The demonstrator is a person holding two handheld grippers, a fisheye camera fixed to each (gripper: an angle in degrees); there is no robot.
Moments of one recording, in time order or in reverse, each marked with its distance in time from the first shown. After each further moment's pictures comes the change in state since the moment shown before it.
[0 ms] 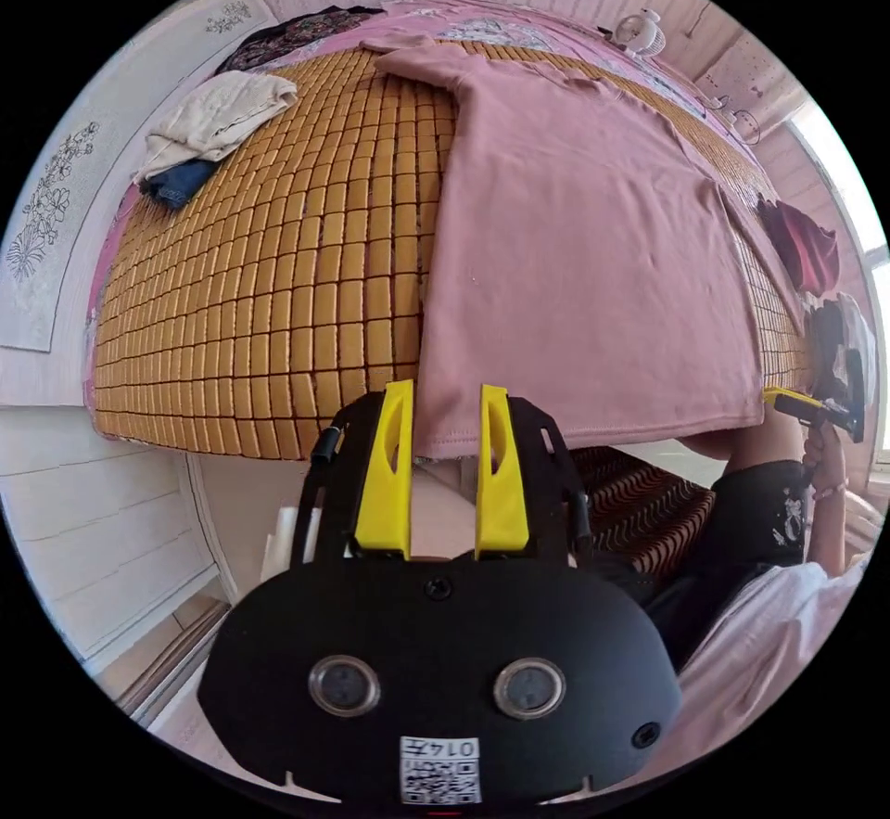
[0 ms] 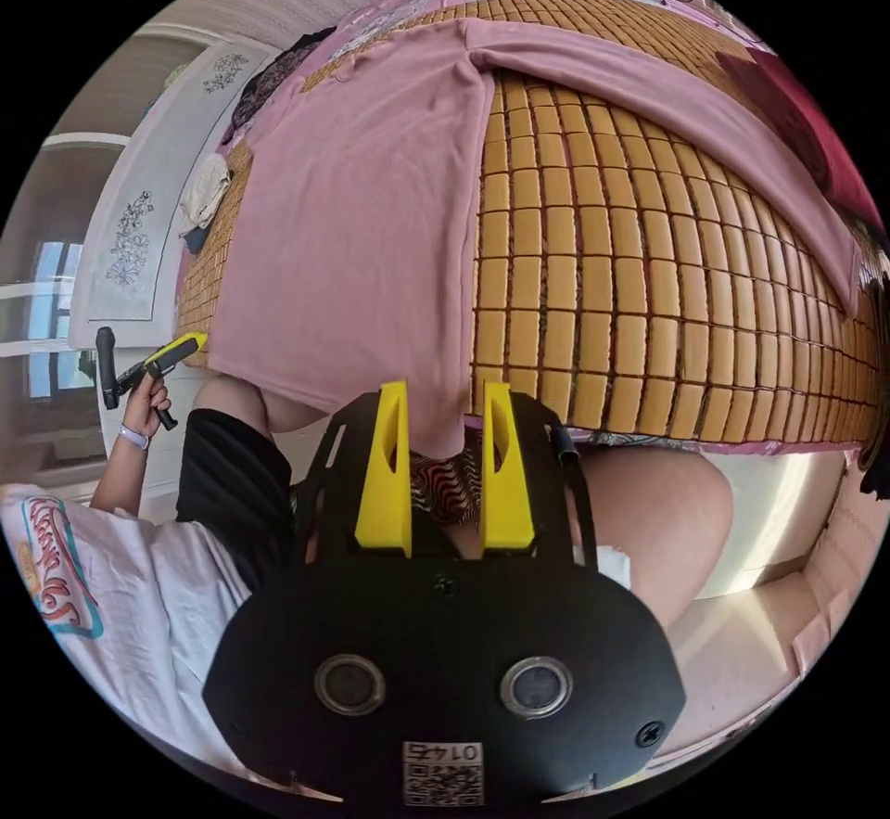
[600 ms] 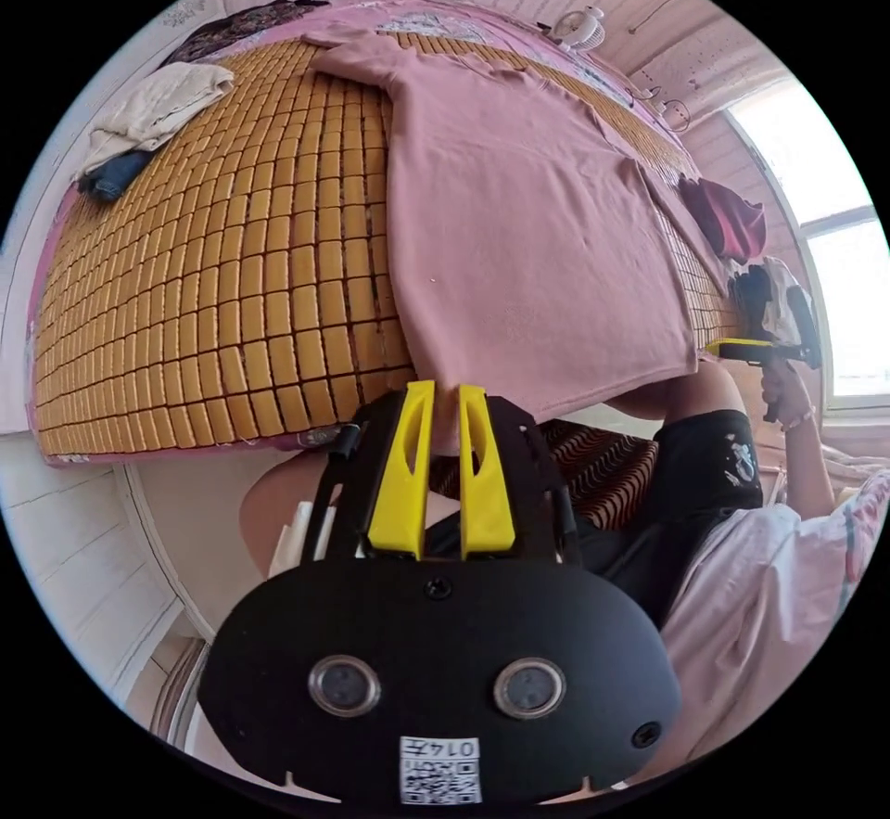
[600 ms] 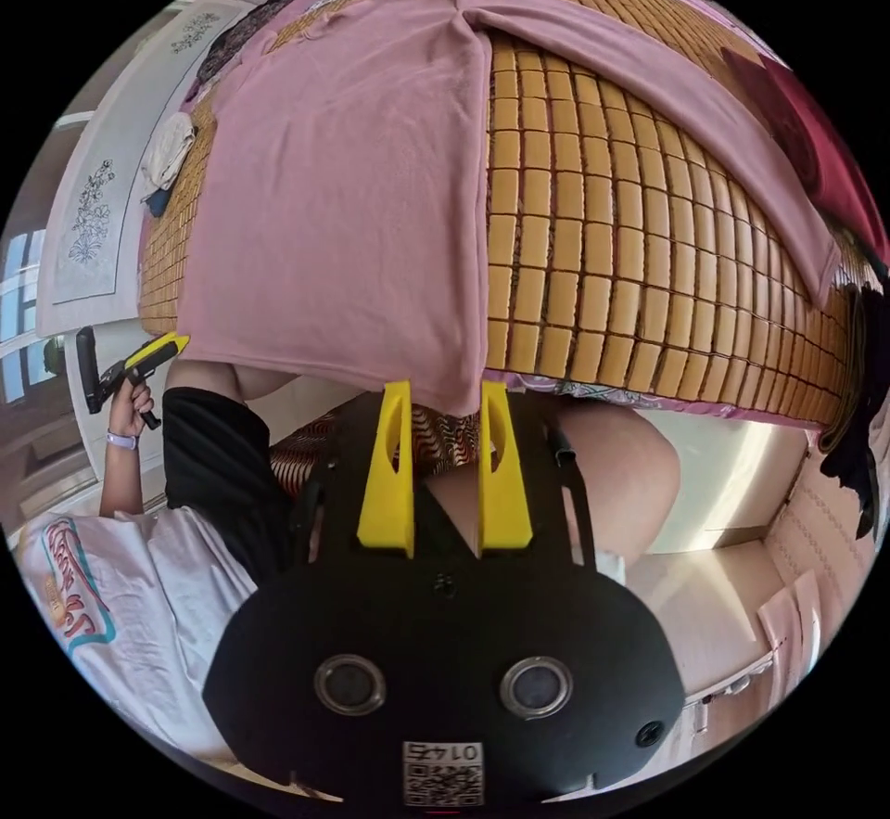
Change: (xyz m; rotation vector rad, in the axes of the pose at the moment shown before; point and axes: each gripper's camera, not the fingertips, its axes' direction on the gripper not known) left arm -0.048 0.079 -0.050 0.042 0.215 0.095; right arm -0.056 -0.051 -0.076 -0.170 0.119 0.007
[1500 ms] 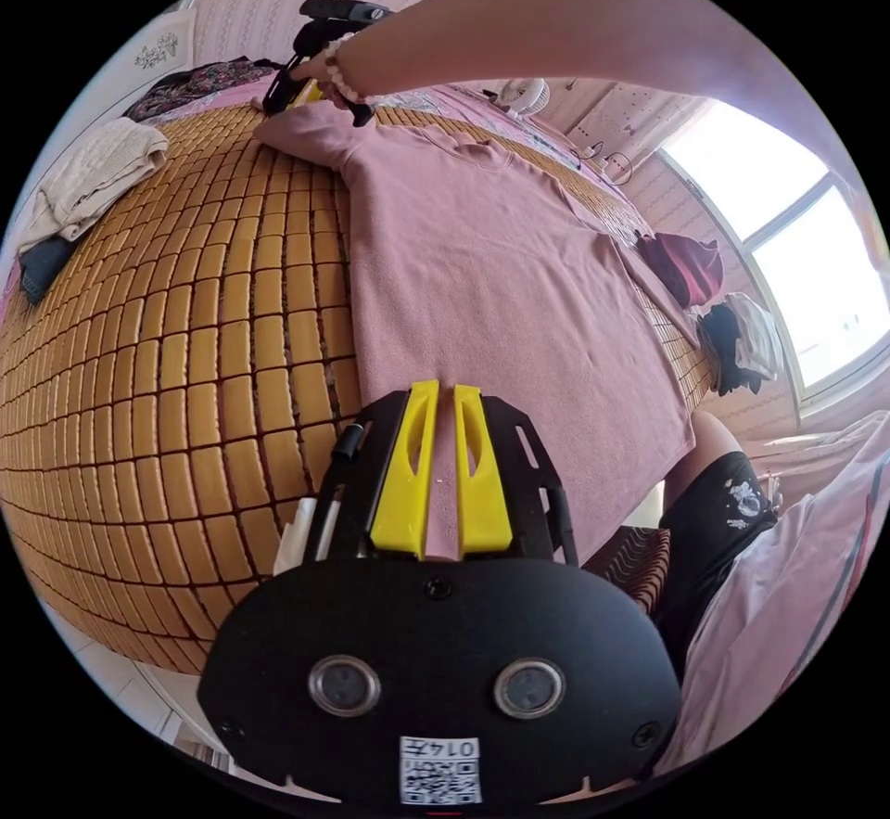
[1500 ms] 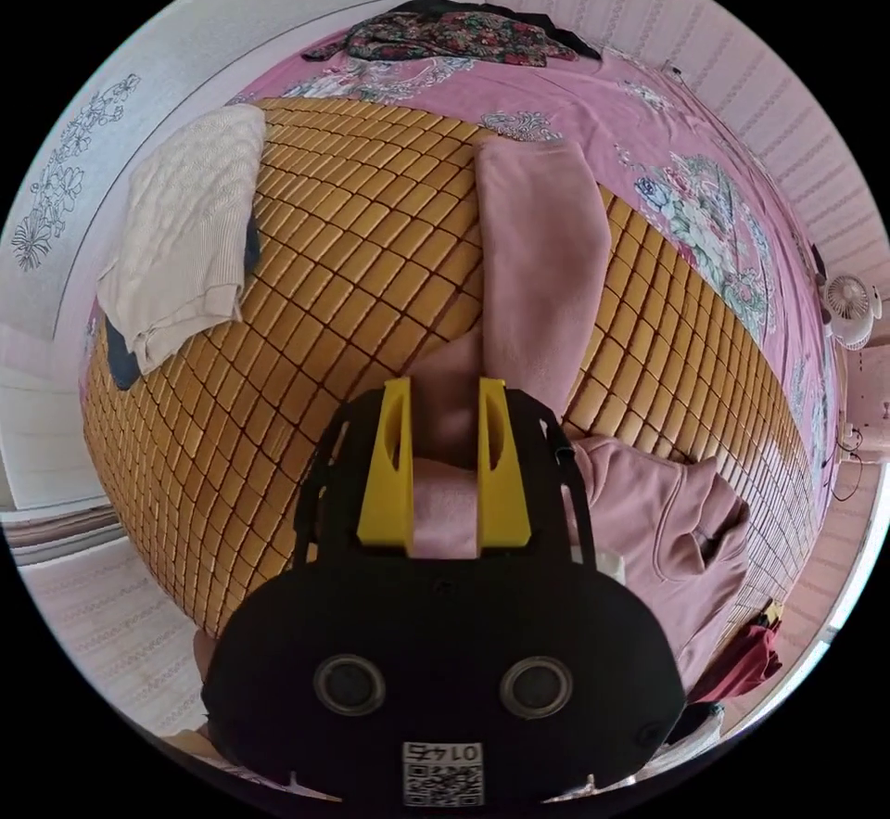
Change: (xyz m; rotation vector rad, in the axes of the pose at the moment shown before) left arm -0.083 0.005 -0.019 0.236 0.148 0.110; right arm -0.491 -0.501 -0.057 0.208 0.297 -0.448
